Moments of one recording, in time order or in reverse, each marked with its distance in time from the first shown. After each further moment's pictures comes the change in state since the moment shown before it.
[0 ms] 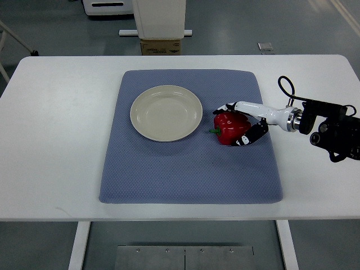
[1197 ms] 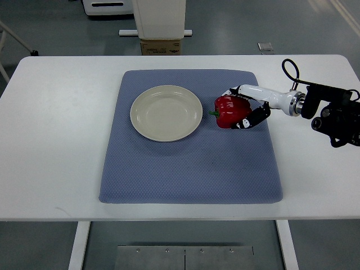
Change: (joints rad) left arm 0.001 0.000 0.000 0.000 0.000 0.000 0.000; right arm 0.062 0.014 0.012 -0.040 0.012 0.000 -0.054
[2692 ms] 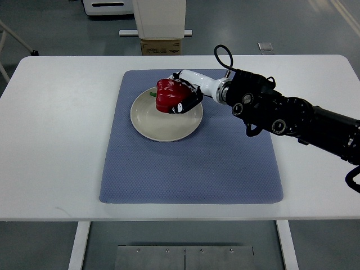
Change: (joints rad) left arm -0.001 0.000 0.000 0.000 0.000 0.000 0.000; right arm 0.016 0.376 0.265 -0.149 0.040 -0.002 -0.388
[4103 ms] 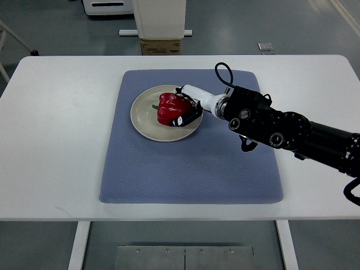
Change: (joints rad) left arm 0.001 0.000 0.000 0.000 0.000 0.000 0.000; right arm -0.064 0.000 0.005 0.057 0.023 -0.063 -0.074
